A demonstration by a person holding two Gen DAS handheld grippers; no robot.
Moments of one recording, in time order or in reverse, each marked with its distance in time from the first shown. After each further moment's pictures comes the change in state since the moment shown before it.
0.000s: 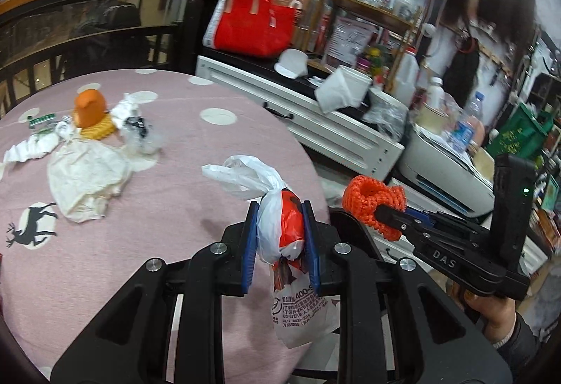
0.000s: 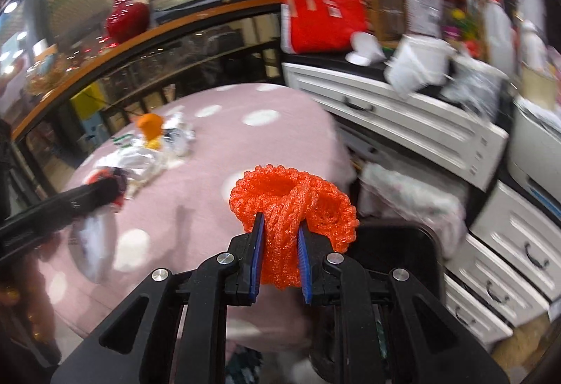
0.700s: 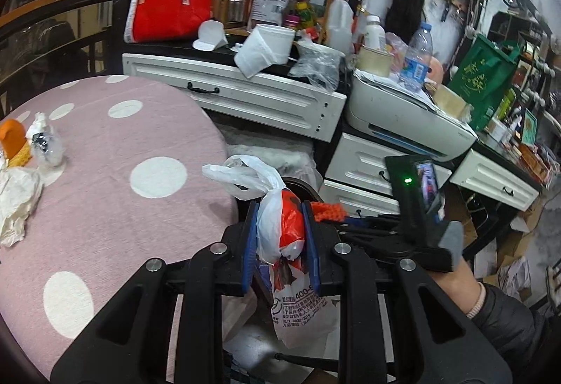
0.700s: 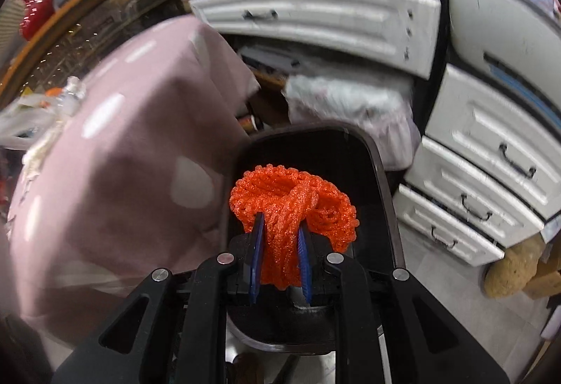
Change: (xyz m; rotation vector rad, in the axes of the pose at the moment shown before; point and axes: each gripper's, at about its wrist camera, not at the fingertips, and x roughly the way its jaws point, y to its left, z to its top) left arm 0.055 -0.093 -0.024 0.208 0.108 -0.127; right arm 0.052 -0.109 -0.072 0.207 0.265 -0.162
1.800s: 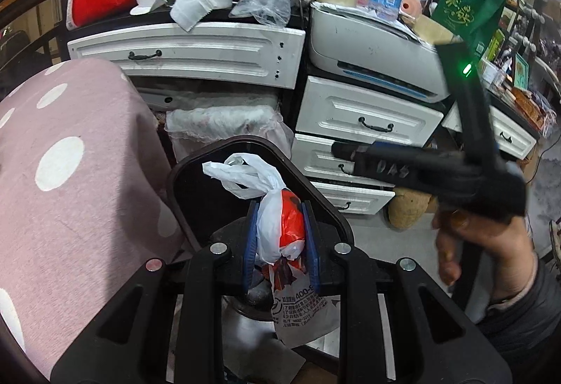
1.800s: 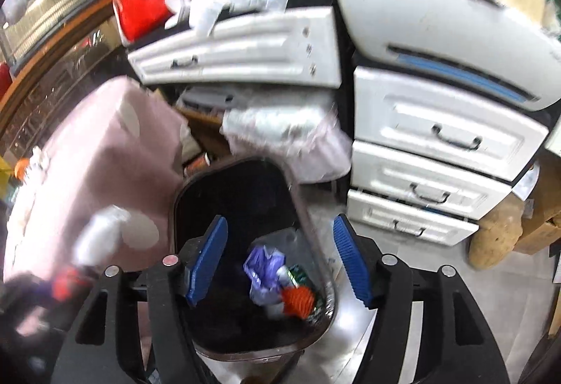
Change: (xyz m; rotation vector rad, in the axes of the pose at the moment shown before) left arm 0.088 -0.056 -0.017 0.134 0.181 -0.068; right arm -0.053 -0.069 0.006 0.206 -0.151 -0.130
